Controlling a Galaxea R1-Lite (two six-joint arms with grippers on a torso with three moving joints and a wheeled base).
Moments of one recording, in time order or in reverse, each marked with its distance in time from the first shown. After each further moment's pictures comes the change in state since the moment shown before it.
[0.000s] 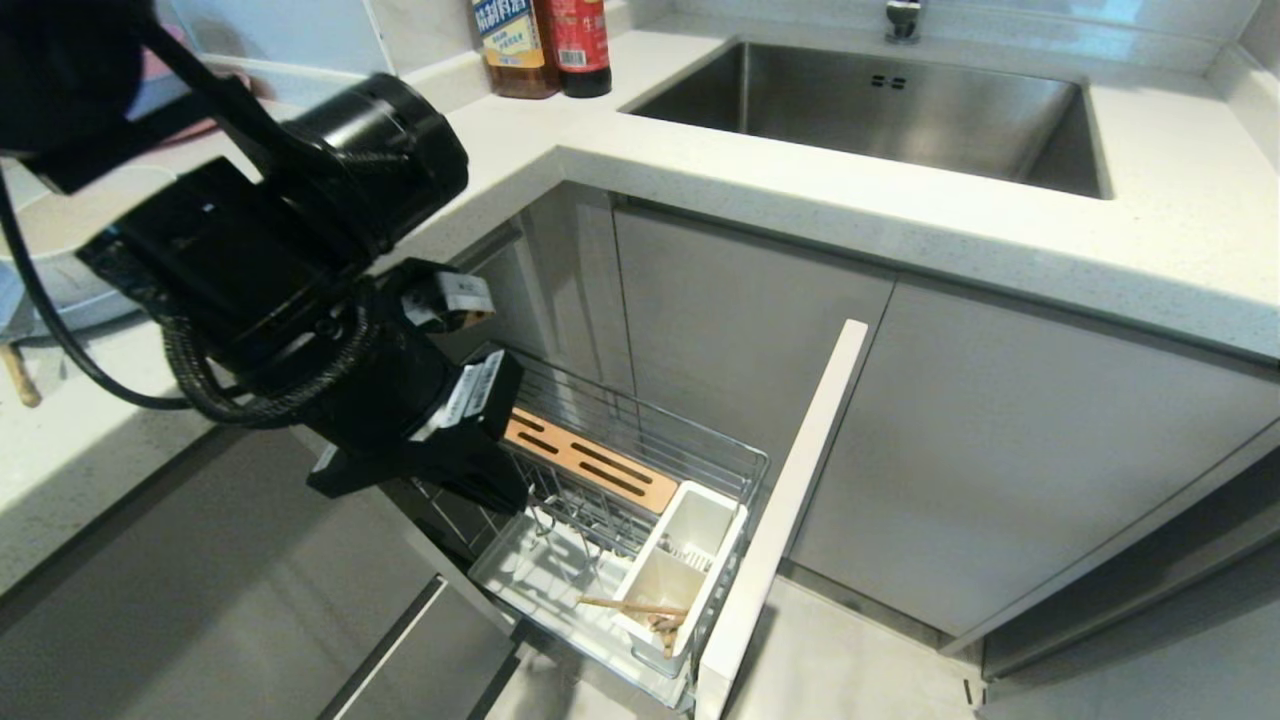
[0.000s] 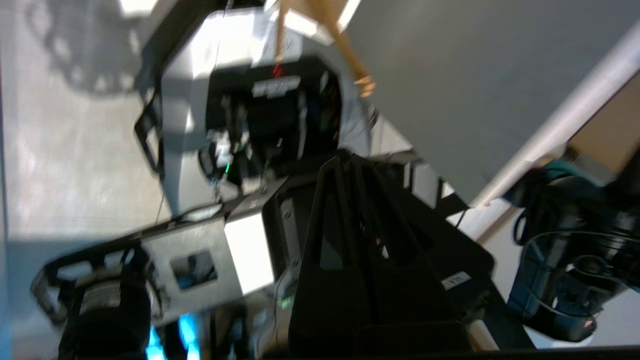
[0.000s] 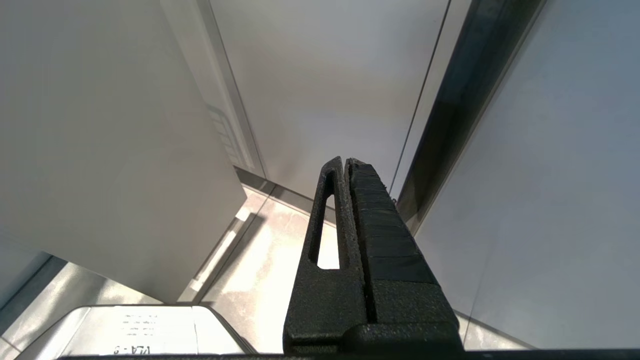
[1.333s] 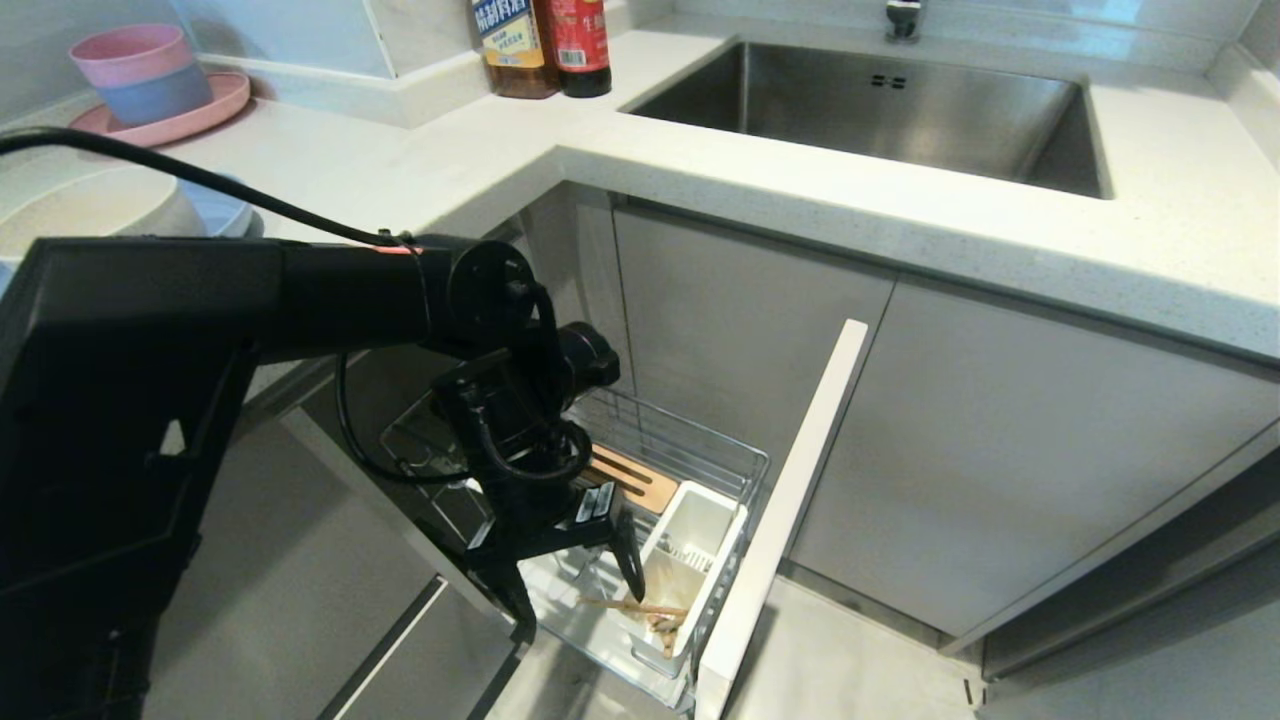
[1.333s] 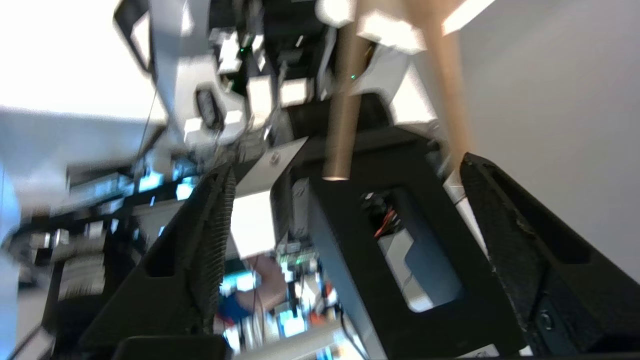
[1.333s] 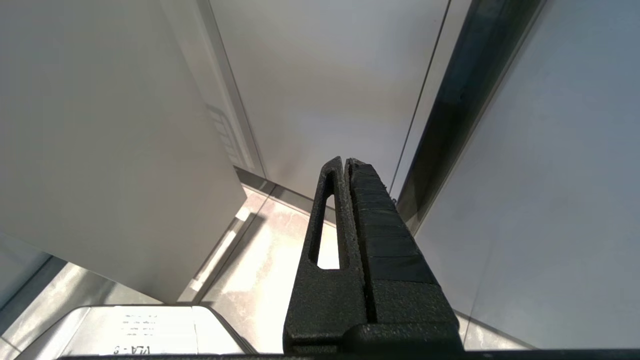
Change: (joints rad) left arm 0.062 0.388 -0.003 0.053 -0.152 0.054; right arm 0.000 0.000 0.000 0.000 0.000 0.000
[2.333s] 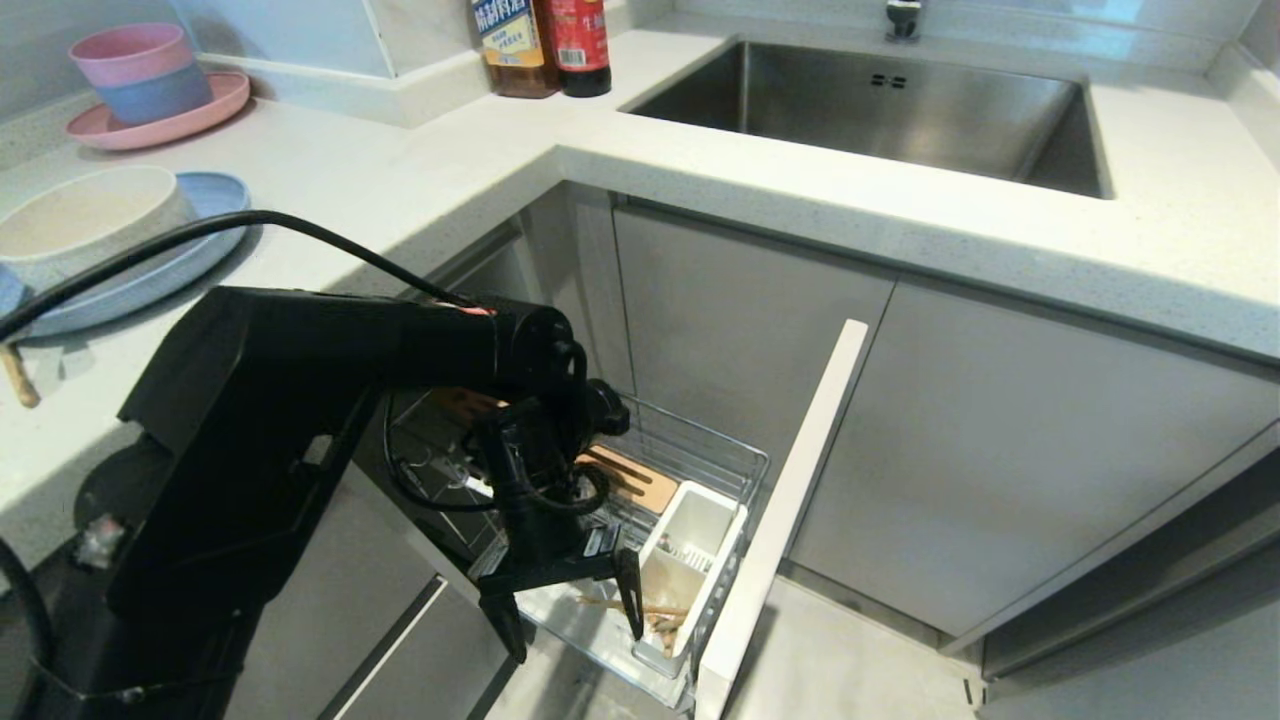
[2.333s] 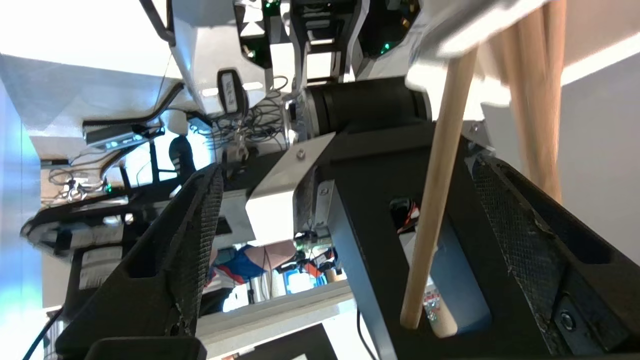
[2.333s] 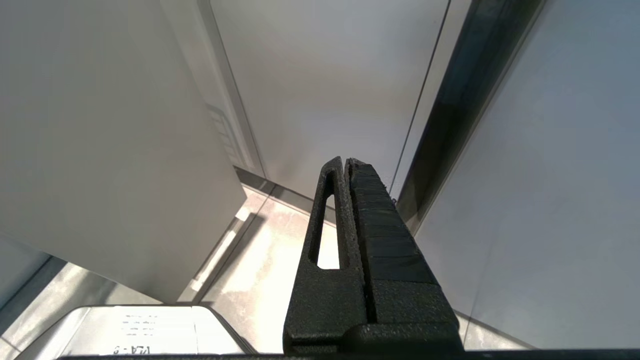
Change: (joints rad) left arm 0.024 0.139 -0.001 0.024 -0.004 0.051; right arm 0.000 0.000 0.000 0.000 0.000 0.000
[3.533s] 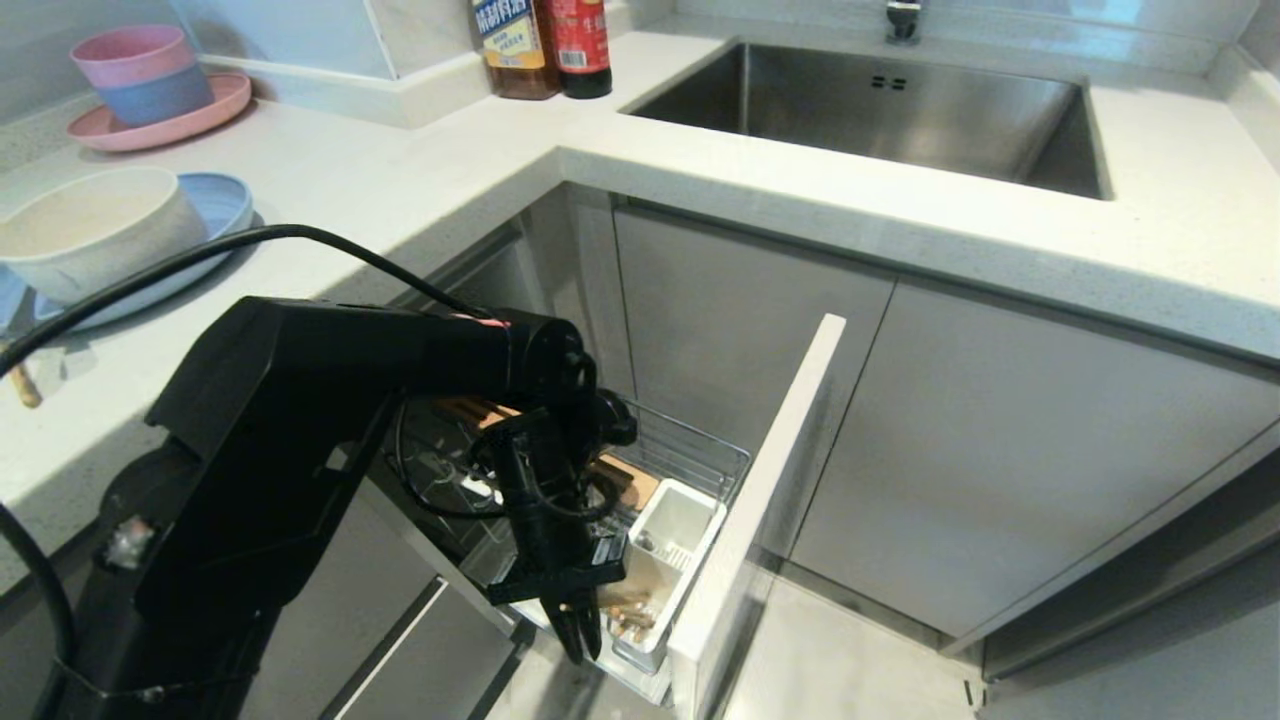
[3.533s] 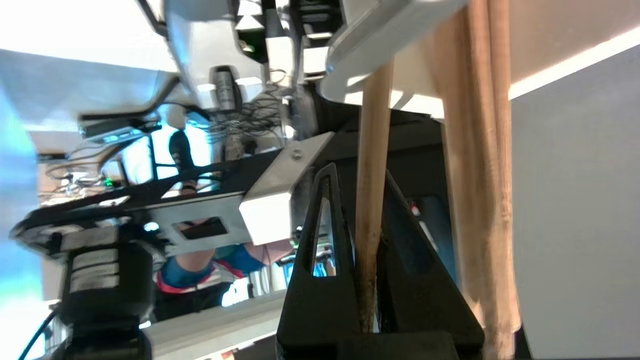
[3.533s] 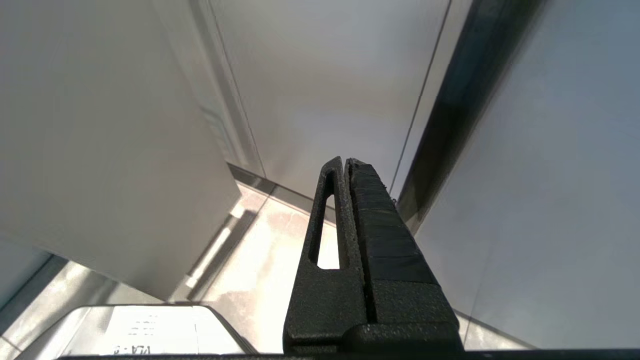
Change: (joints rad) left arm -0.008 0.022 0.000 0.004 -0.001 -0.004; right arm -0.001 0.000 0.000 0.000 0.000 0.000
